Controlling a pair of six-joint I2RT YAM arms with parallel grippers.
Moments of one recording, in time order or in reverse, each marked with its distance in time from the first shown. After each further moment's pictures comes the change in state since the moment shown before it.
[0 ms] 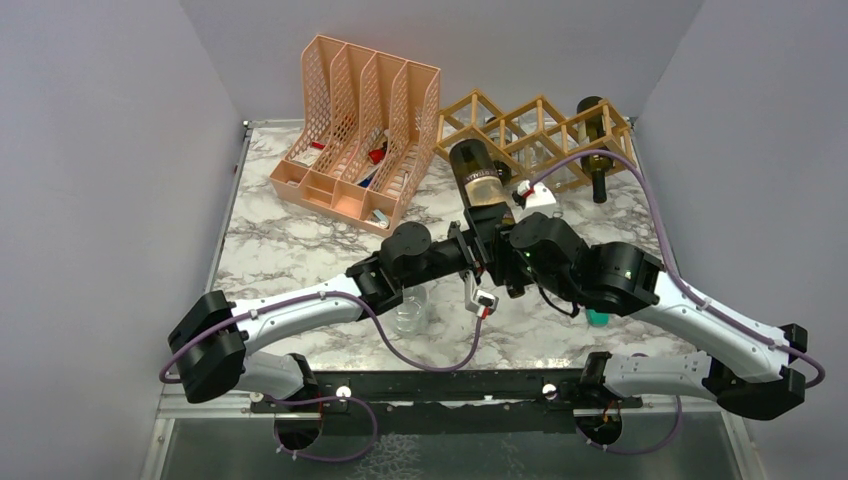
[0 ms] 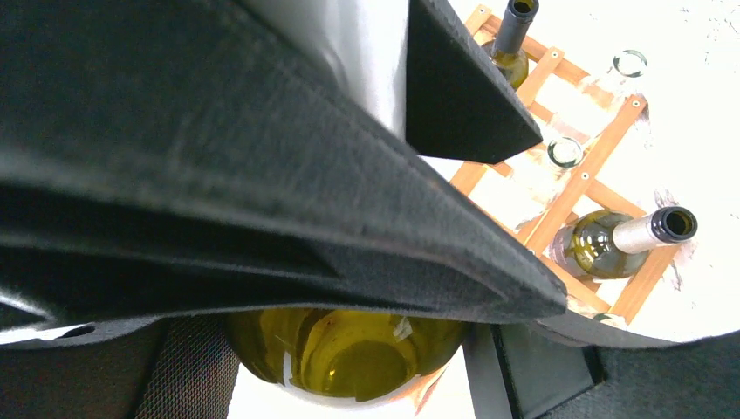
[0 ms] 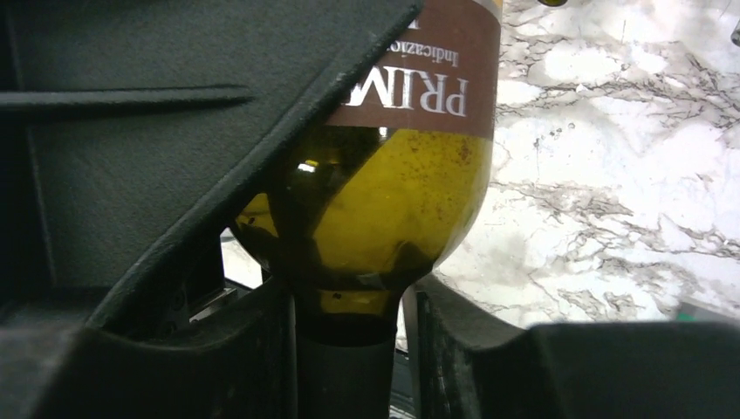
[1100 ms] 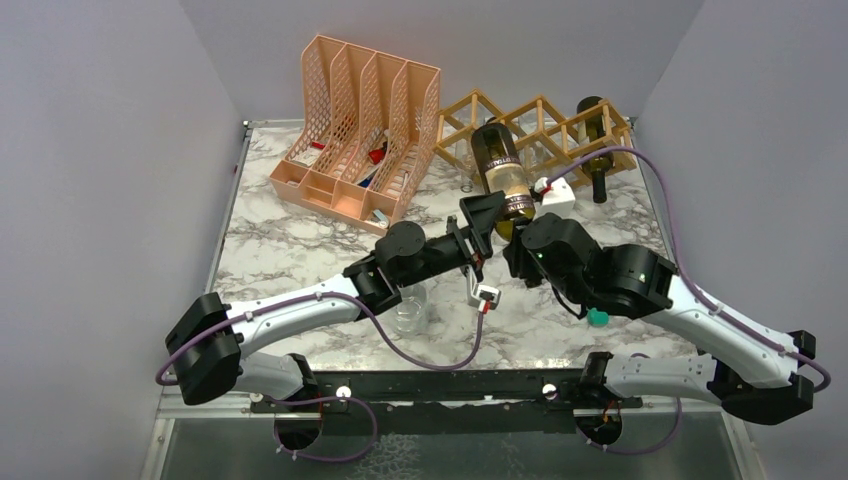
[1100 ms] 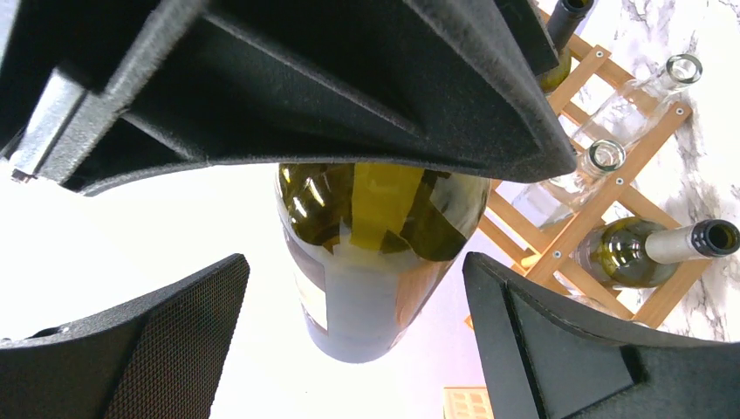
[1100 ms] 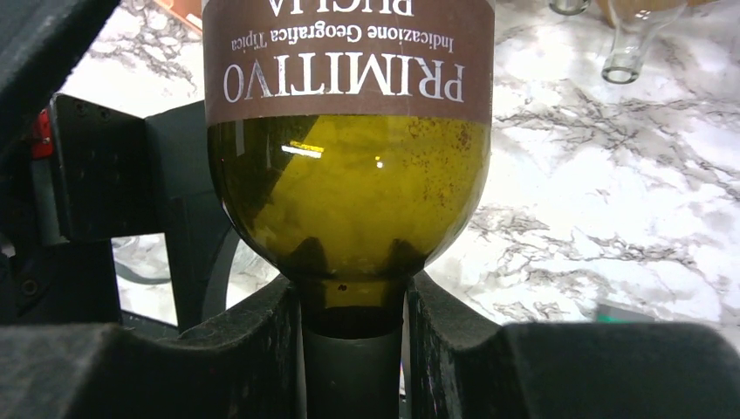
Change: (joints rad) left arm -0.002 -0.014 0.005 0.050 -0.027 -0.065; right arm 0.001 -0.043 -0.007 -0.018 0.140 -0.052
